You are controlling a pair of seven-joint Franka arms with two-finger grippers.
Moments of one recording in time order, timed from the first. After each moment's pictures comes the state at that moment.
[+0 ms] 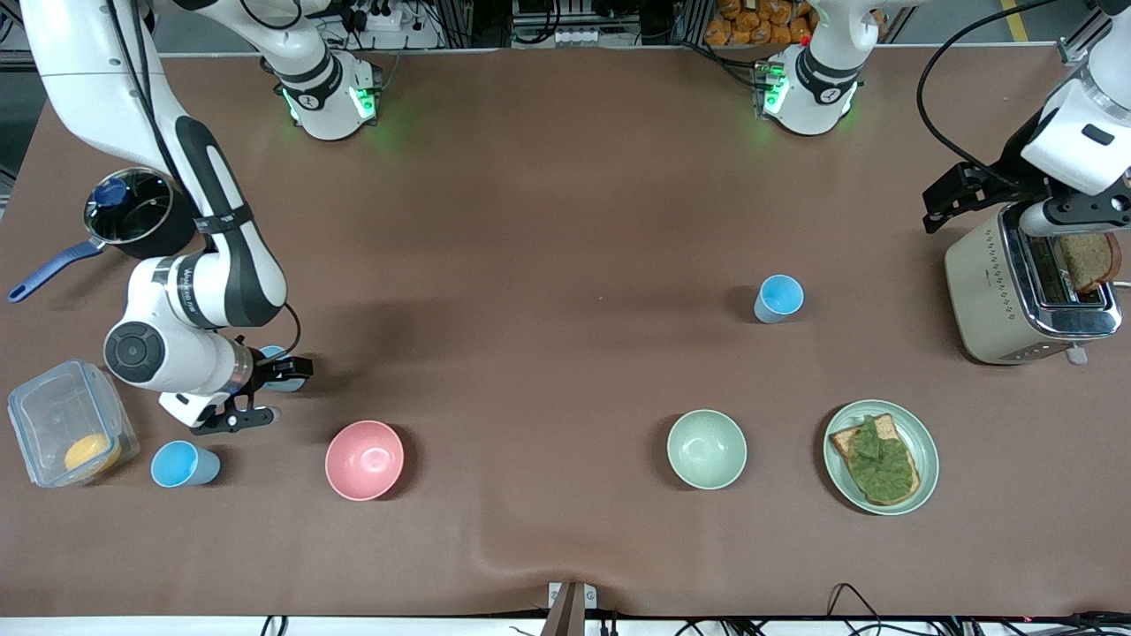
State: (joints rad) left arm 0.05 -0.08 -0.17 -1.68 0.00 1.65 -0.16; right arm 0.03 0.56 0.02 -1.73 -0.04 2.14 -0.10
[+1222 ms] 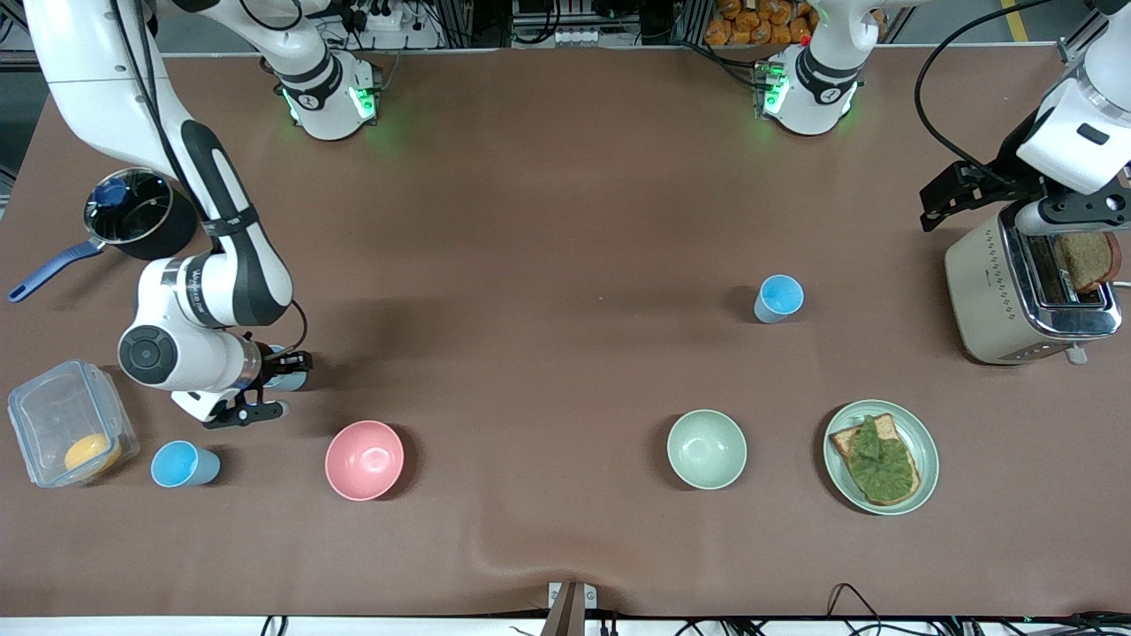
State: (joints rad) left arm 0.05 -0.08 -0.17 -1.68 0.00 1.64 -0.16; right arm 0.03 0.57 0.02 -1.76 -0.04 2.12 -0.10
